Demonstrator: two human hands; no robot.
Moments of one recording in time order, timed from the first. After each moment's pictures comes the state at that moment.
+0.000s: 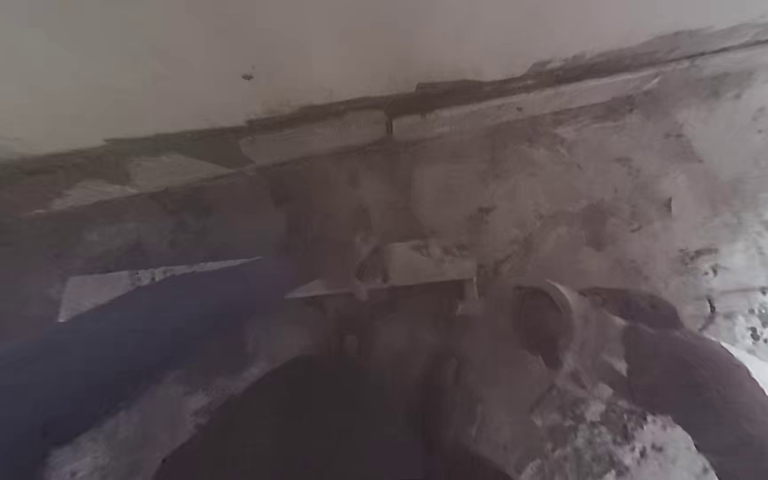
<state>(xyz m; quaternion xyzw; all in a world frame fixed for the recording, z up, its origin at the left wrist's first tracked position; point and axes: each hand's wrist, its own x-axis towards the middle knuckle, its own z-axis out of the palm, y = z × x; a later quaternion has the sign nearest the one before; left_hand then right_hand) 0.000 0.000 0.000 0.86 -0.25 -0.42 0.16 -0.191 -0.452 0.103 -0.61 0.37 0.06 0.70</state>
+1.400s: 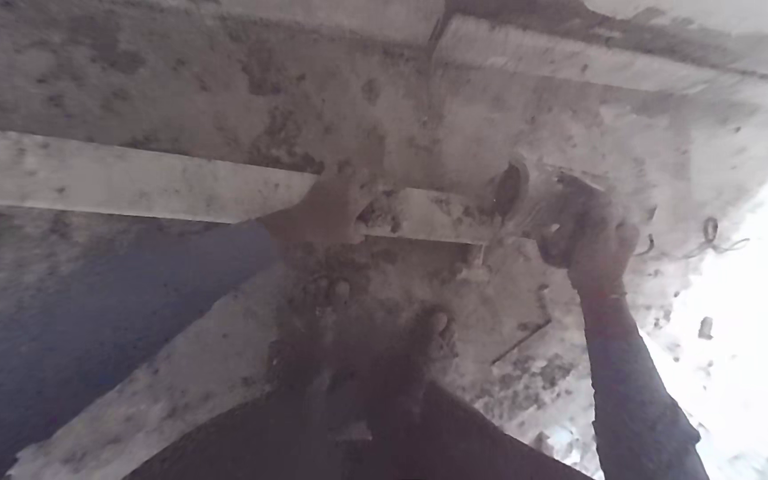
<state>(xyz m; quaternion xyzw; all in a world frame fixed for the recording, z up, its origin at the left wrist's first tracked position) -0.027 0.043 -0.126 0.93 -0.33 -0.11 0.15 -0.048 -0.350 0.019 -0.87 0.14 -0.06 0.47</state>
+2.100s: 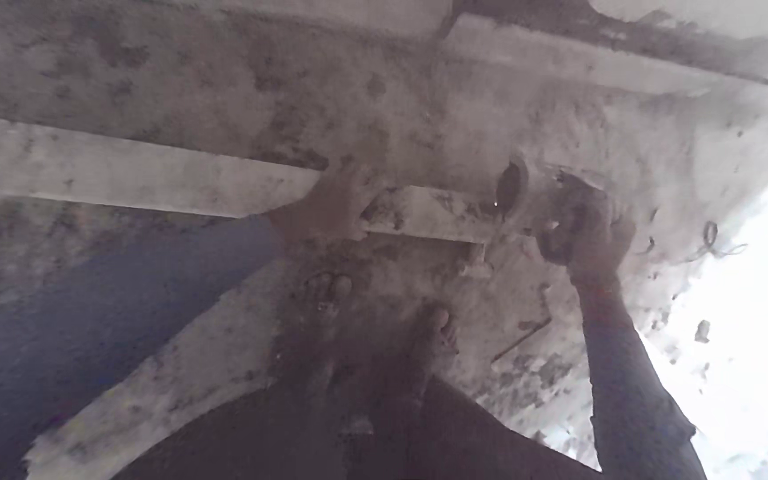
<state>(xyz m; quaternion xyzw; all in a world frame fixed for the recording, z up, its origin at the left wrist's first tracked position) -0.029 0.044 -0.119 0.92 -0.32 -0.11 0.18 -0.042 -0.345 0.017 -0.87 0.12 -0.05 0.47</state>
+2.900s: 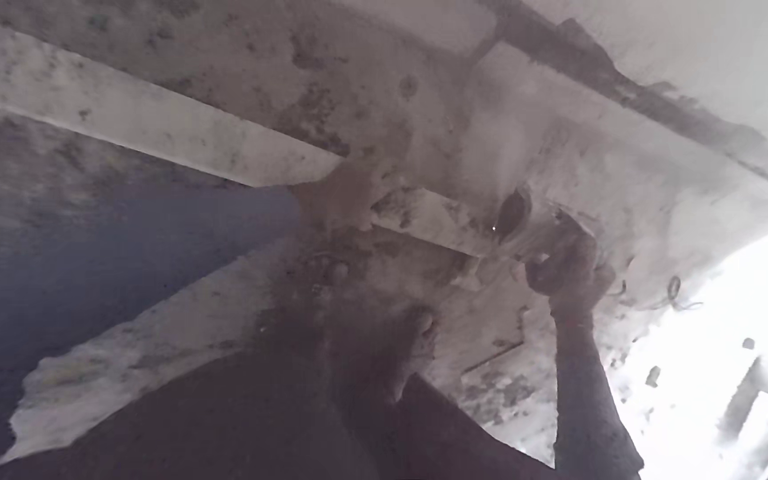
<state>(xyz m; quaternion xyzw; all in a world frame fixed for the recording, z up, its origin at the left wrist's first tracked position) -0.028 0.044 -0.118 0.93 -0.30 -0.15 0.17 -0.057 -0.351 0.006 -0.89 0.12 -0.10 0.42</state>
